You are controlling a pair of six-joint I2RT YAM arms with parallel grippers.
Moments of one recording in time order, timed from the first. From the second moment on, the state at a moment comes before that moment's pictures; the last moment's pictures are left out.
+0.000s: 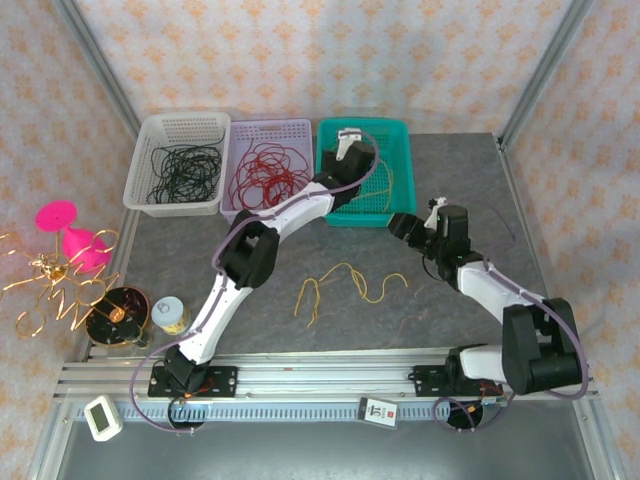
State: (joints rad) left arm -0.63 2.46 2.18 -0.22 -0.68 -0.28; right arm 0.15 1.27 0.57 0.15 -0.34 0.67
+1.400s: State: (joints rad) left arm -0.69 1.45 0.81 0.01 -0.29 -0.45; right arm 0.40 1.03 0.41 -0.32 -0.16 0.88
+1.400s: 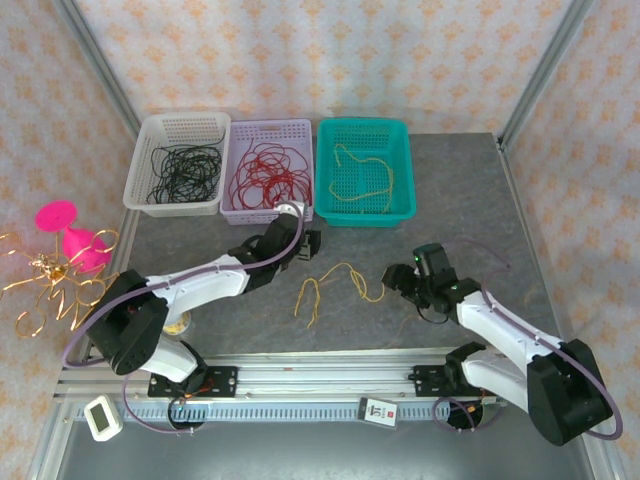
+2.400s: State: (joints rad) left arm -0.69 1.45 0.78 0.06 -0.13 -0.46; right arm 0.47 1.12 0.30 0.14 -0.13 1.01
